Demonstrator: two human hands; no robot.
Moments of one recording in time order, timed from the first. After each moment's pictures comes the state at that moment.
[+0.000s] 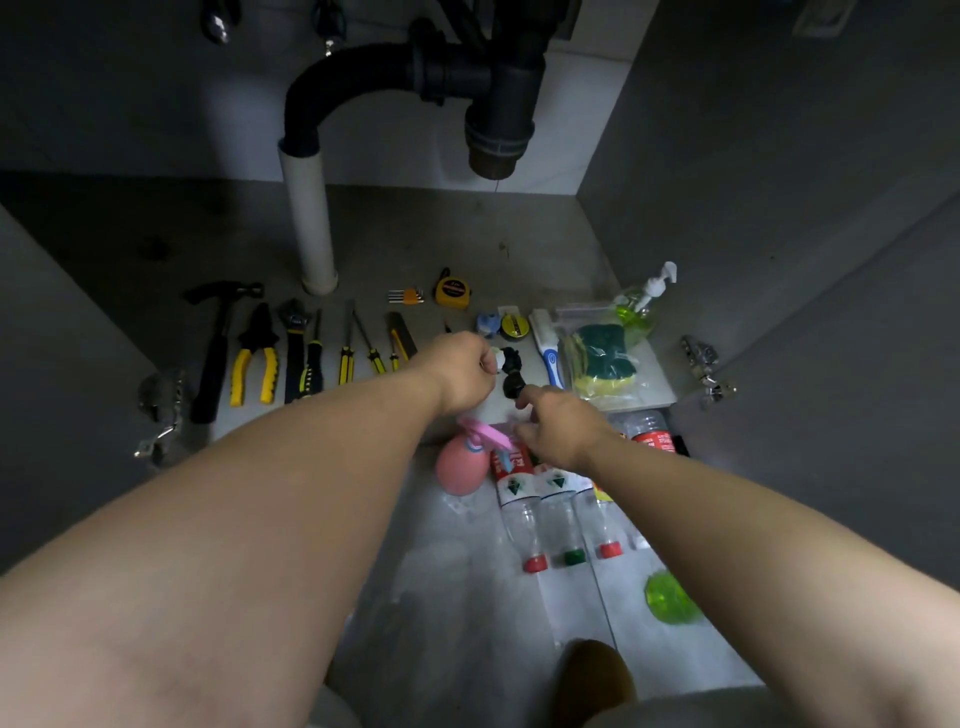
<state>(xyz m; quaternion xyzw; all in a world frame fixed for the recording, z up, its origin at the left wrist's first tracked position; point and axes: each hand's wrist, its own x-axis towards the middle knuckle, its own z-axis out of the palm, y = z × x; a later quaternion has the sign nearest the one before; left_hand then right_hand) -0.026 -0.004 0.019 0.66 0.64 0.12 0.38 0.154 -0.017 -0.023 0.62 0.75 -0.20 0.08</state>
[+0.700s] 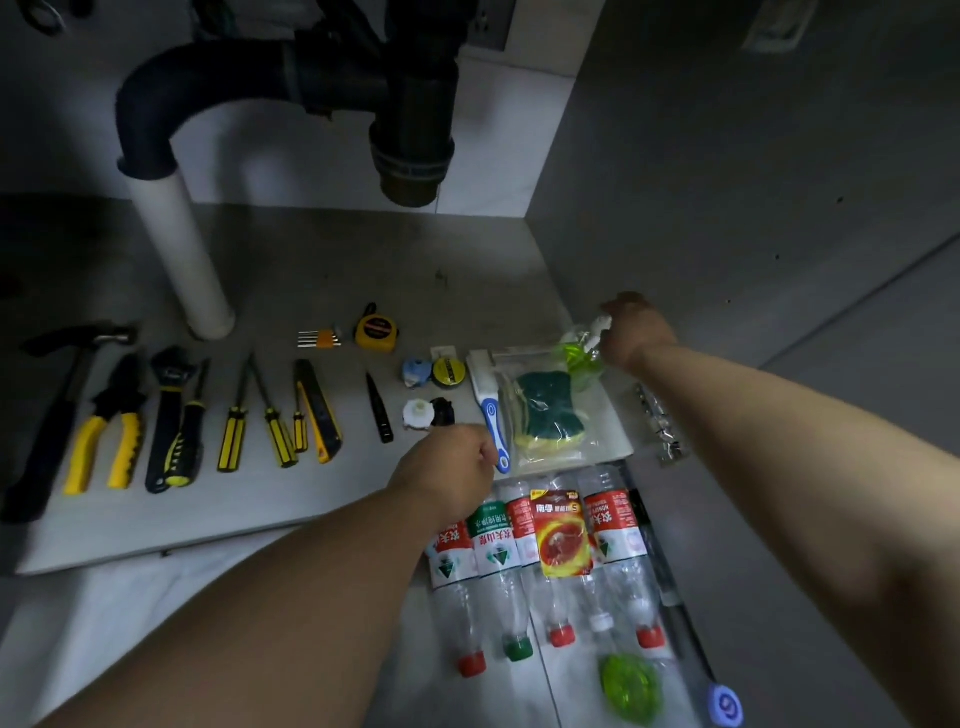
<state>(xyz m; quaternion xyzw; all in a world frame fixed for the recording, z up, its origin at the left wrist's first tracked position) 0.066 0.023 -0.035 0.65 0.62 0.13 0.41 0.295 0.180 0.017 0.74 0.67 -0.09 0.03</state>
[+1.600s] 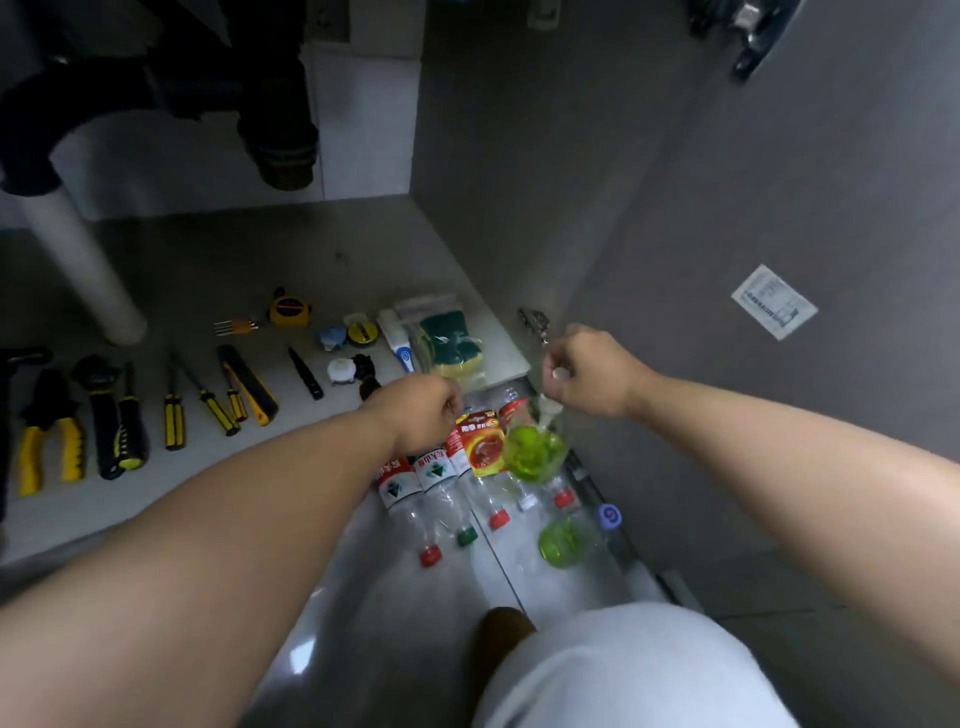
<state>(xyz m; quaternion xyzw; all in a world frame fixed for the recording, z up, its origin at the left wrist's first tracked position) 0.096 -0.027 0.018 0.82 0.48 0.02 0.31 0.324 -0.053 0.088 0.68 0.72 -0.11 0.01</state>
